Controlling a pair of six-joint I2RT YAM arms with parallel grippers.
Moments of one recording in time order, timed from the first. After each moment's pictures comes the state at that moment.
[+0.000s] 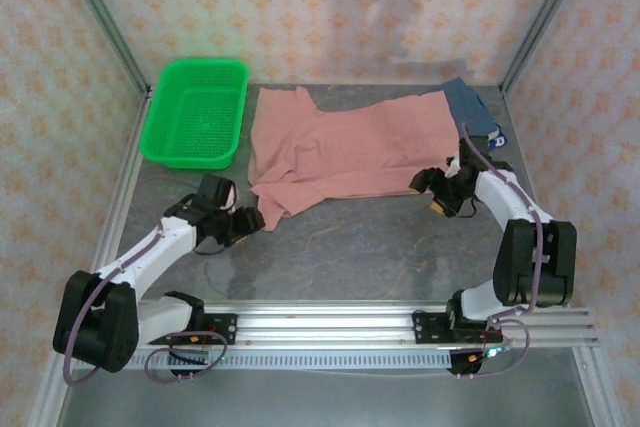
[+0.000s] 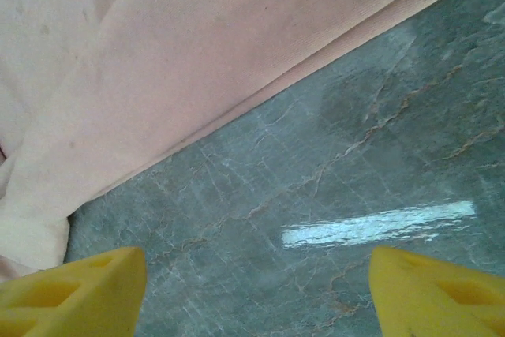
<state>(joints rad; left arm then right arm) -0.24 1.16 0.57 -0.54 0.27 -0.72 -0.08 1.46 0.92 -0.71 -0.45 0.51</state>
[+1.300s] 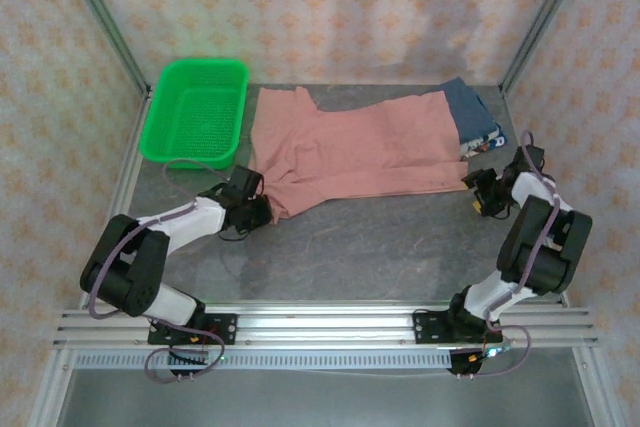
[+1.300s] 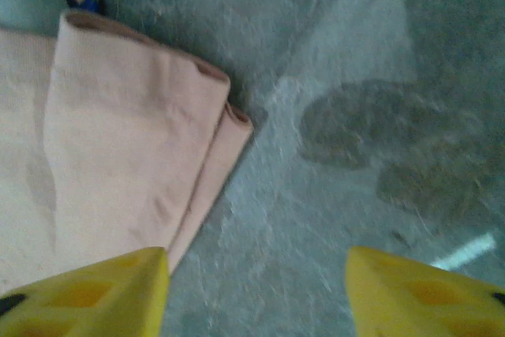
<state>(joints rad) -0.36 1.46 0.69 -0.31 0.10 -0.78 -0.45 1.61 0.94 -0.54 -0.43 0.60</state>
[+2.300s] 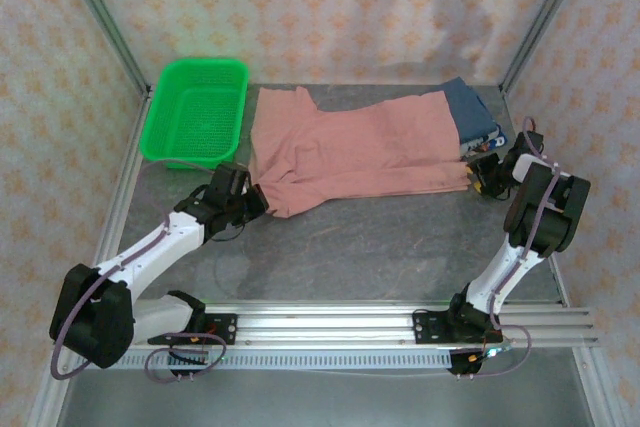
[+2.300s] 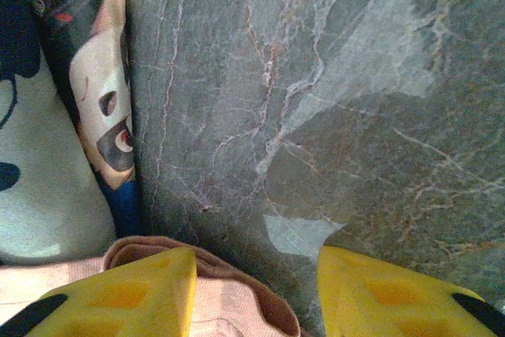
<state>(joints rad) -0.37 1.18 0.68 -0.38 0.10 -0.86 -0.44 1.89 1.14 -0.43 -0.45 0.66</state>
